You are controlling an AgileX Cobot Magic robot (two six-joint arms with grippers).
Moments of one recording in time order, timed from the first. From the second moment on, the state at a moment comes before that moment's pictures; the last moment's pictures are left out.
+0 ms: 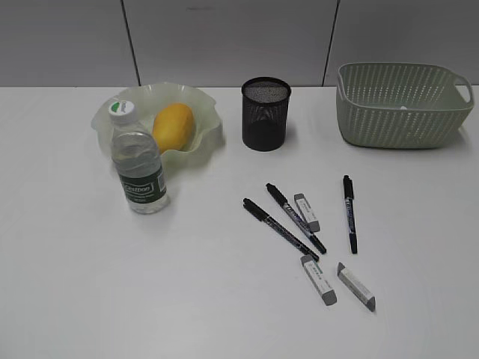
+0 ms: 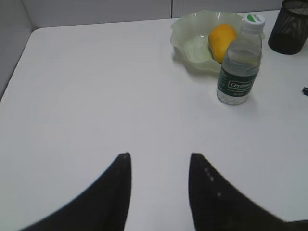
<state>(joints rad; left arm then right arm) -0.28 0.05 -0.56 0.17 1.07 -0.17 0.23 0.03 -0.51 -0.03 1.04 0.07</state>
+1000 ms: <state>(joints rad) -0.28 -0.01 -0.54 0.16 1.06 -0.17 0.25 1.60 -1.01 0.17 0.49 -0.07</state>
